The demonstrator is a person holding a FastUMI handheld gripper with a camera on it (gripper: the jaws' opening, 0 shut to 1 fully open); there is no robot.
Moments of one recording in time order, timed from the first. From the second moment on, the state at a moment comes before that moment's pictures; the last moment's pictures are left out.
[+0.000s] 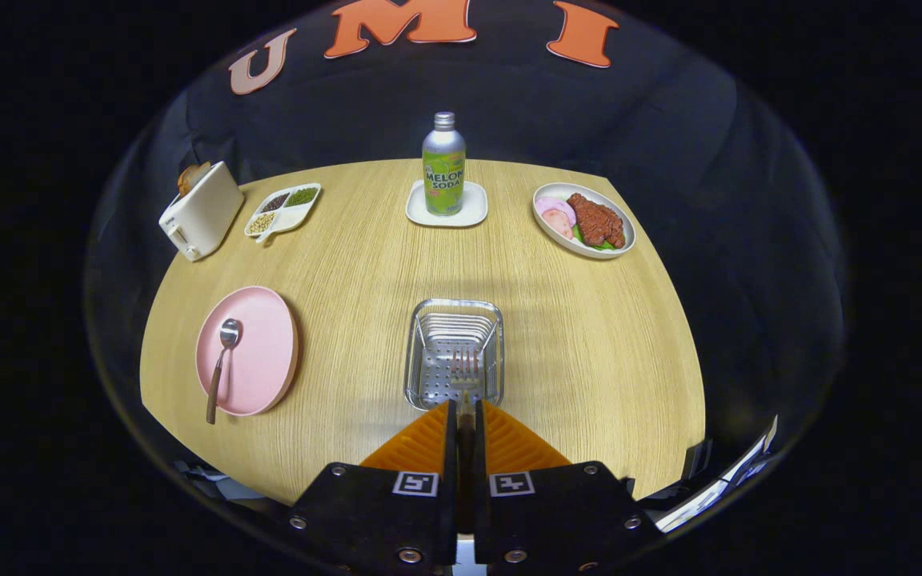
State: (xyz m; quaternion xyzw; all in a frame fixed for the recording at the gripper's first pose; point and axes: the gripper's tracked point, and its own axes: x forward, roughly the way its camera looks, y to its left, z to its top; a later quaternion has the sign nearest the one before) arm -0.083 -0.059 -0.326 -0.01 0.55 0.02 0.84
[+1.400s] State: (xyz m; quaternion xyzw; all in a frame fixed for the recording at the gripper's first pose) arm 0.002 0.042 -0.161 0.00 0.15 0.01 0.99
